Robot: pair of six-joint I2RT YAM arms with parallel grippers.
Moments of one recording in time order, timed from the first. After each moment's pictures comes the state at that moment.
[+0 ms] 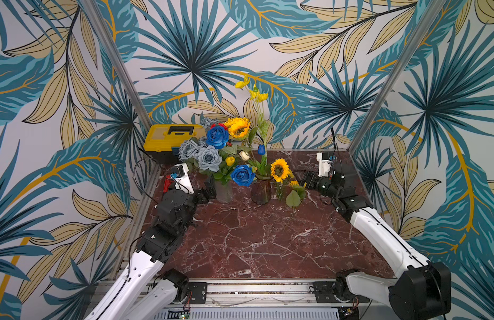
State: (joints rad) left arm -0.42 0.75 0.82 -0.21 -0.32 -0.37; right arm 0.22 1.19 0.88 -0.02 -0.31 0.46
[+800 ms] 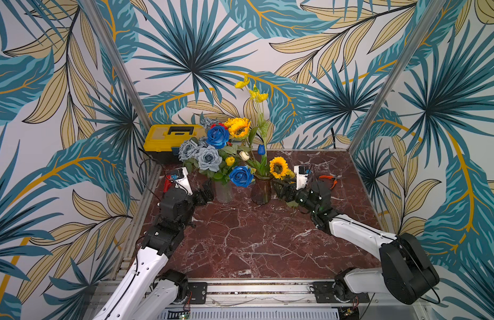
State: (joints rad) left arm -0.30 0.78 0.74 -0.20 -0.17 -0.40; right arm 0.42 1.39 0.65 0.59 -0.22 0.43
